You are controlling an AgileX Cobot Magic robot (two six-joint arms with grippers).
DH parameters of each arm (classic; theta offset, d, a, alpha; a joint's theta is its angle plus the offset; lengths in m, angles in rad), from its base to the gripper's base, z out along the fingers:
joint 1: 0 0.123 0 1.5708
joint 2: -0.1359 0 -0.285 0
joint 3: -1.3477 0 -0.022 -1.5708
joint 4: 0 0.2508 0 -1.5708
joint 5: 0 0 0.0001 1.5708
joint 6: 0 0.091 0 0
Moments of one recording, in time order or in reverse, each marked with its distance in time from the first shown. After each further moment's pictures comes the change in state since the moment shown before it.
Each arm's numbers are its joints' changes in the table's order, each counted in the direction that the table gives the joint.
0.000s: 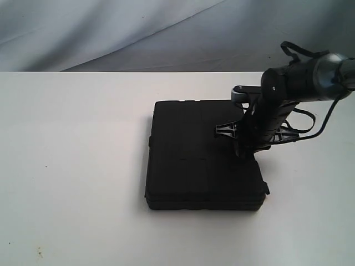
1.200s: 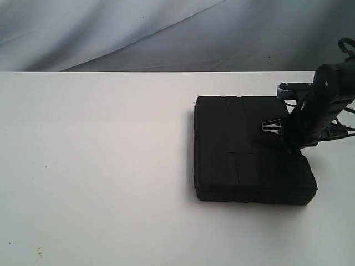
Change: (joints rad) left arm 0.000 0.000 0.000 0.000 0.000 0.000; right arm -0.224 0.032 -0.069 -0.047 -0.038 -0.146
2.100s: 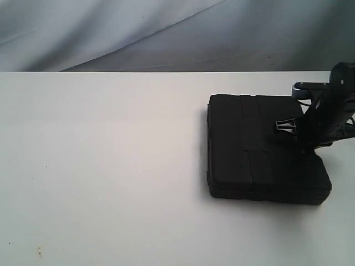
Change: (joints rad) left arm 0.000 0.000 0.000 0.000 0.000 0.000; right arm -0.066 0.002 0.000 -0.006 0.014 -0.025
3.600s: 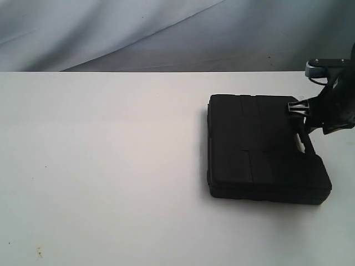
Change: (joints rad) left arm 0.000 0.000 0.000 0.000 0.000 0.000; right arm 0.003 0.173 -0.013 -0.015 0.080 -0.004
